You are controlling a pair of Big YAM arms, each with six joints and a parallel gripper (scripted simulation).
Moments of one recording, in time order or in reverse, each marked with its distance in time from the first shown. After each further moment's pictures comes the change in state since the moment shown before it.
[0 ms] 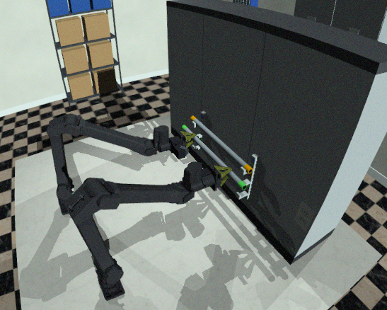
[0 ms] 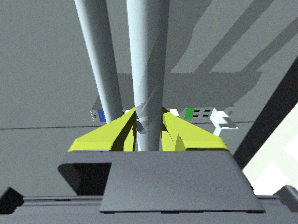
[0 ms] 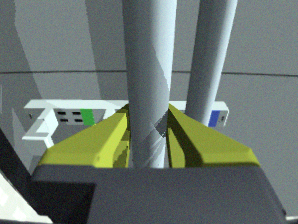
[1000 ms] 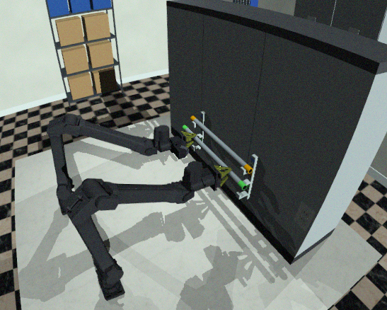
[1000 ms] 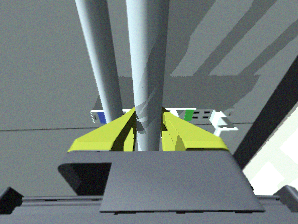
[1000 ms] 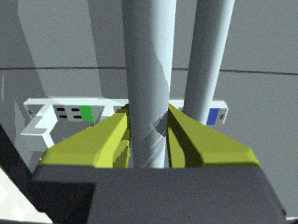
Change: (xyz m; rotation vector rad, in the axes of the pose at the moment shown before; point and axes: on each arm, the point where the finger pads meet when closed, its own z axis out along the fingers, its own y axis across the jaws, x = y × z) left arm -0.003 0.001 0.001 0.007 -0.002 -0.004; right arm 0.003 -0.003 -0.002 -0.014 0.003 -0.002
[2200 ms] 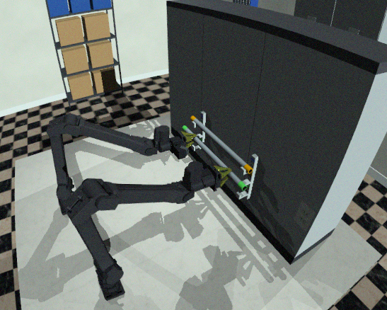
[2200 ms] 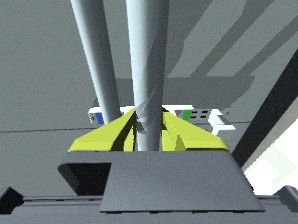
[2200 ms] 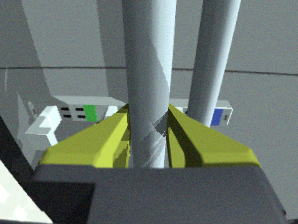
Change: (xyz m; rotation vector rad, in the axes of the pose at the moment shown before) left arm 0.000 -0.003 0.000 0.011 0.000 0.003; right arm 0.000 0.004 0.000 -0.015 -0.002 0.001
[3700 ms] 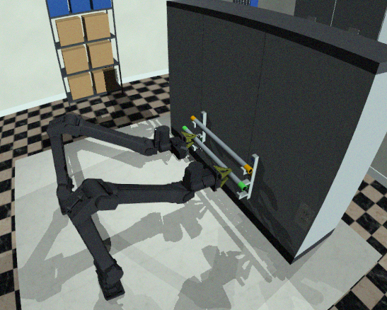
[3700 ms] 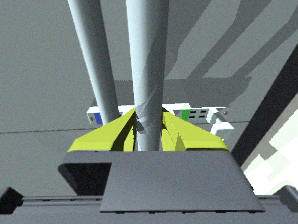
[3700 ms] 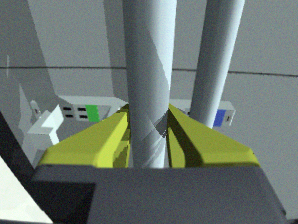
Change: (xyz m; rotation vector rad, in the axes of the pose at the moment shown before) left arm 0.000 -0.002 0.000 0.007 0.000 0.002; right arm 0.000 0.002 0.000 -0.009 -0.004 -0.002
